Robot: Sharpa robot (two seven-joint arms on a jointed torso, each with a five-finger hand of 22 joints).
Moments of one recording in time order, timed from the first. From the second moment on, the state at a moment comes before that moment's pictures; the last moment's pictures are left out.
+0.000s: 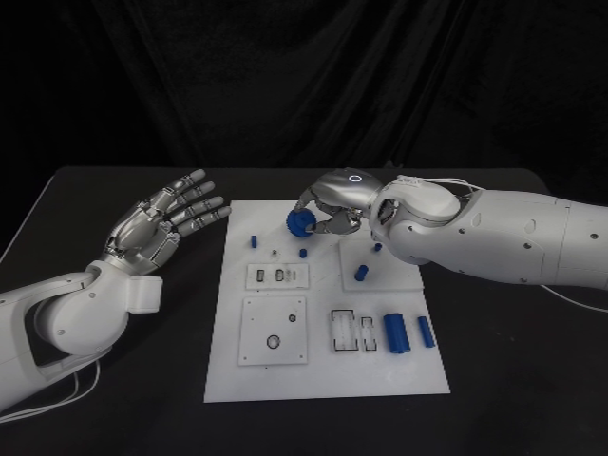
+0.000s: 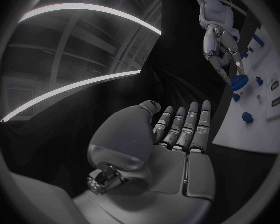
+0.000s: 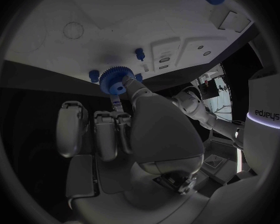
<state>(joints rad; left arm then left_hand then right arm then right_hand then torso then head) 1.29 -0.99 -0.21 1.59 0.28 0.12 0.68 1.34 0.18 0.16 0.22 0.69 0.48 0.13 0.15 0.06 0.26 0.24 0.56 0.07 0.38 0.27 0.56 0.08 0.09 0.45 0.28 0.32 0.14 1.44 -0.65 -0.25 1.39 -1.58 -0.40 0.03 1.41 0.00 0.21 0.06 0.24 0.93 0.14 0.17 0.06 1.46 0.02 1.55 1.31 1.47 -0.04 1.56 1.31 0.06 1.42 0.07 1.41 1.31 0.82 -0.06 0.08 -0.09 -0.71</state>
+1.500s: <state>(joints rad) 1.29 -0.98 -0.21 1.58 0.28 0.14 0.68 1.34 0.18 0.16 0.22 0.69 0.48 0.13 0.15 0.06 0.26 0.25 0.56 0.07 0.38 0.27 0.57 0.08 0.09 0.45 0.28 0.32 0.14 1.43 -0.54 -0.25 1.27 -1.58 -0.28 -0.03 1.39 -0.02 0.27 0.07 0.24 0.54 0.10 0.06 0.18 1.31 0.01 1.46 1.31 1.47 -0.04 1.49 1.31 0.08 1.33 0.07 1.27 1.31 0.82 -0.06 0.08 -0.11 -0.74</state>
